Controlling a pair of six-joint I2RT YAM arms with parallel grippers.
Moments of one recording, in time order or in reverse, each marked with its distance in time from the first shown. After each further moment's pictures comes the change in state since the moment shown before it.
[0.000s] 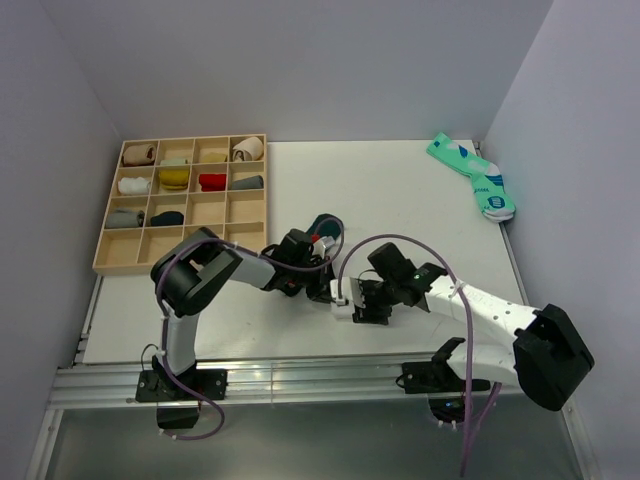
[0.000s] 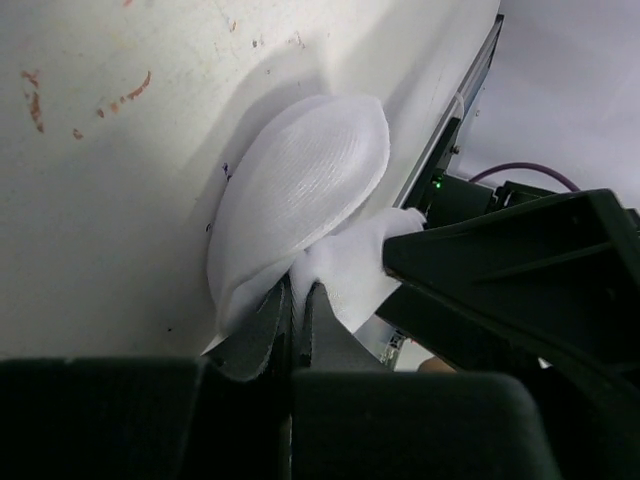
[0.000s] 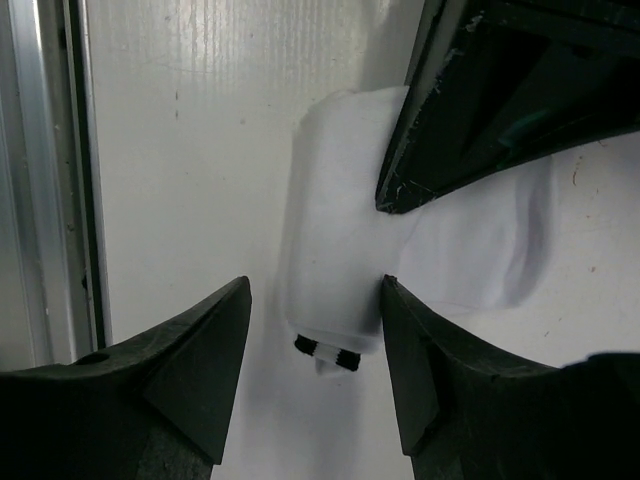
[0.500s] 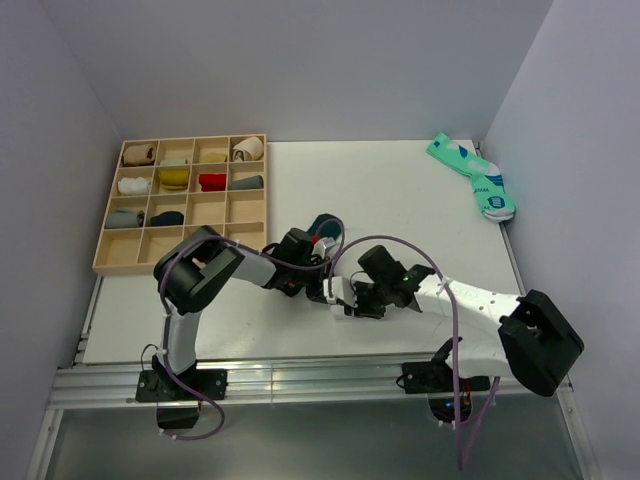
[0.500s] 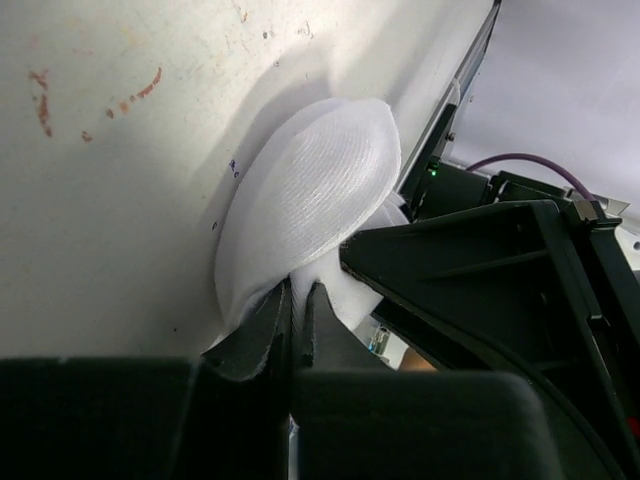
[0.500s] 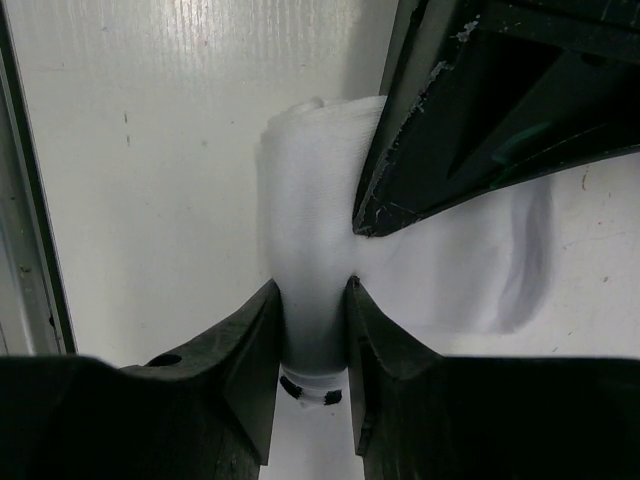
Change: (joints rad) left arm 0.013 0.028 0.028 -0.033 0.063 -0.002; right arm 0.070 0.094 -0.021 0.134 0.101 0.092
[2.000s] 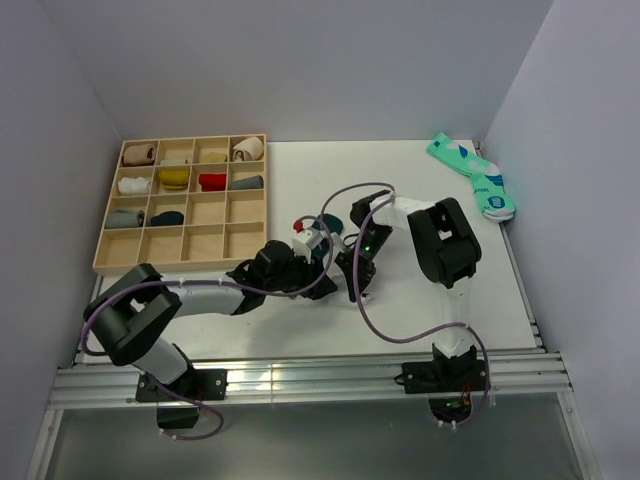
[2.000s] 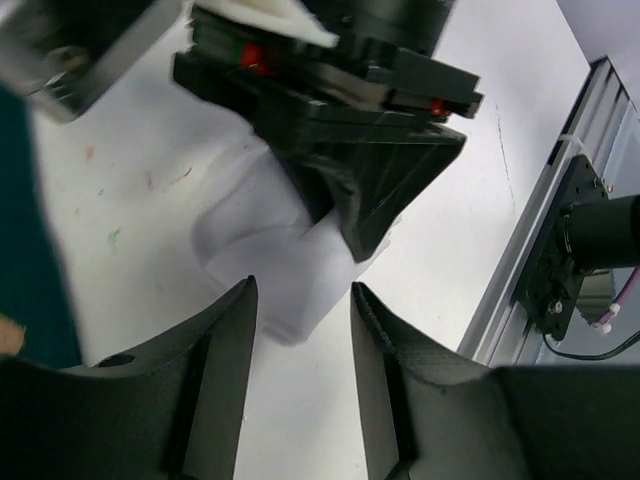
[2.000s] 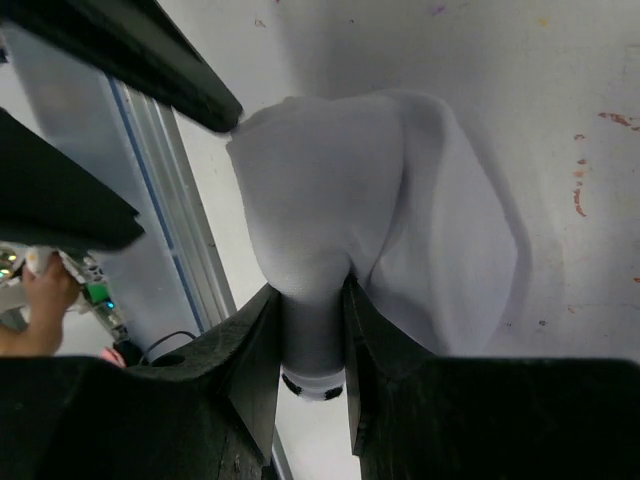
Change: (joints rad) left arm -0.093 -0.487 -0.297 0.115 -0.548 0.478; right arm -0.300 0.830 0.768 -0.773 -0.392 -0.043
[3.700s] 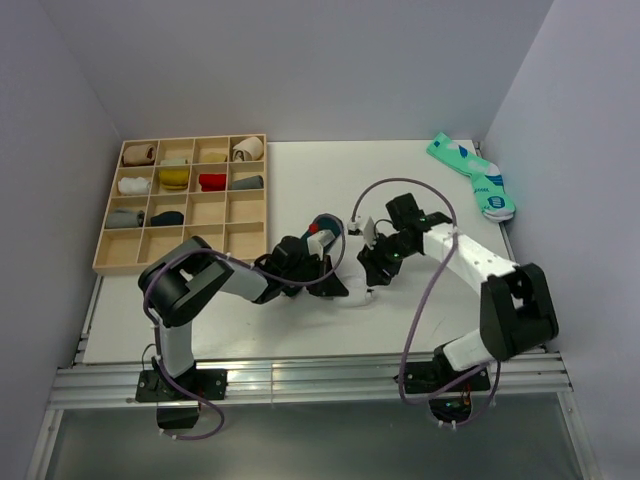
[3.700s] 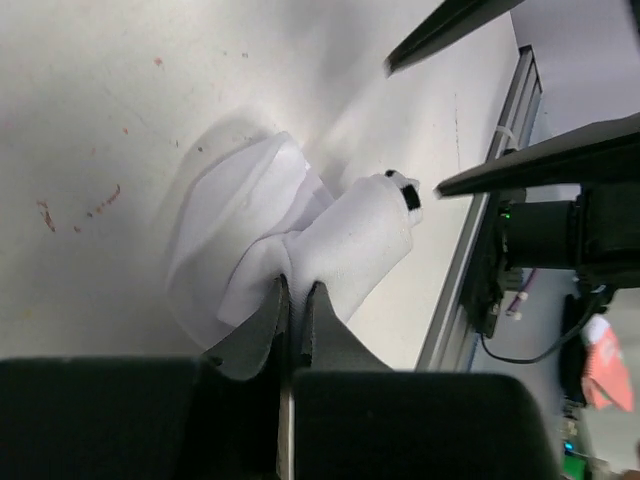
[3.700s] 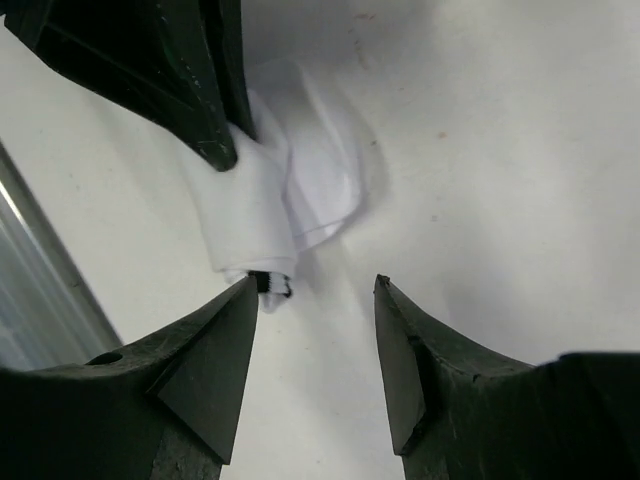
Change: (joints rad) left arm 0.035 0.362 0.135 0.194 0.258 -0.187; right arm -0.083 -0.586 -0.391 0.440 0.227 0.208
